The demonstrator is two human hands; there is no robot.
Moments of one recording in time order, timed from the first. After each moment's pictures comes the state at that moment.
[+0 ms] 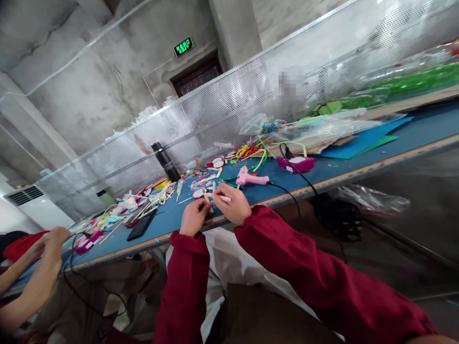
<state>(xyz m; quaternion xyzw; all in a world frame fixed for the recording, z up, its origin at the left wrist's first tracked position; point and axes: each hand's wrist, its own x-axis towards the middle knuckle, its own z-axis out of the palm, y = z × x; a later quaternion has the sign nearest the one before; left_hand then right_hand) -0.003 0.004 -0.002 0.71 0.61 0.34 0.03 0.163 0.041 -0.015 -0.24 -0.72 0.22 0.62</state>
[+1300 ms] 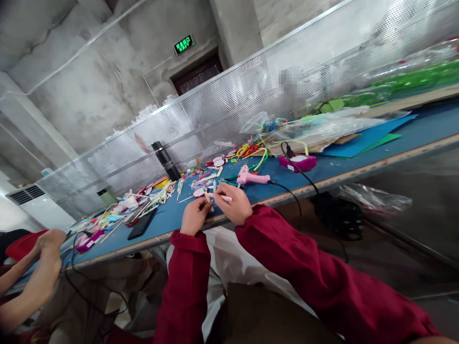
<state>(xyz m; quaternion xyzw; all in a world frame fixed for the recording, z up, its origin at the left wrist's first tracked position) -0.002 0.004 -0.001 0.71 0.61 0.34 0.03 0.163 0.039 -0.013 -0.25 -0.72 0.20 0.61</state>
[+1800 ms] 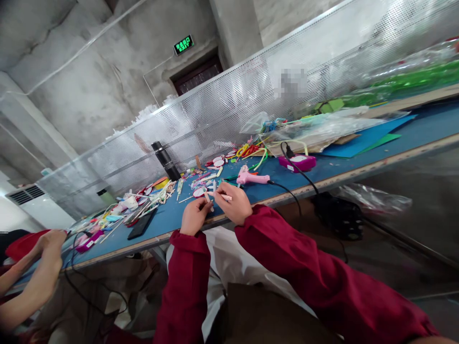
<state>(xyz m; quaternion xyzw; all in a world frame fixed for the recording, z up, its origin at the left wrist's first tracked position) -0.003 0.004 -0.001 0.71 0.61 0.34 0.02 0.163 0.041 -0.014 -0.25 -0.71 0.21 0.62</state>
